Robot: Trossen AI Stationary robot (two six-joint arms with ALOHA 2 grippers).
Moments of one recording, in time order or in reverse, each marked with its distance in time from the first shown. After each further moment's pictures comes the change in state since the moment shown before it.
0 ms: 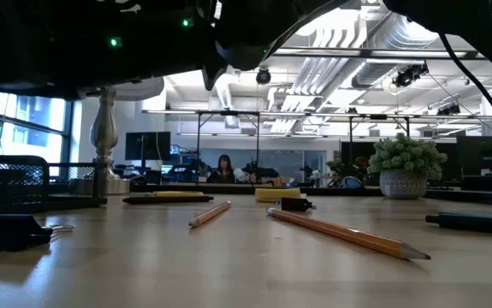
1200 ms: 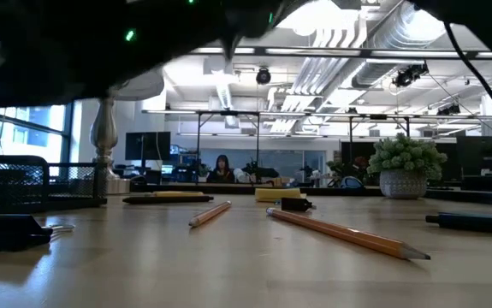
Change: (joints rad) left arm 0.000 0.000 0.000 -0.011 0.027 -0.011; right arm 0.016 -0.093 -0.002 -0.322 0.191 -0.042
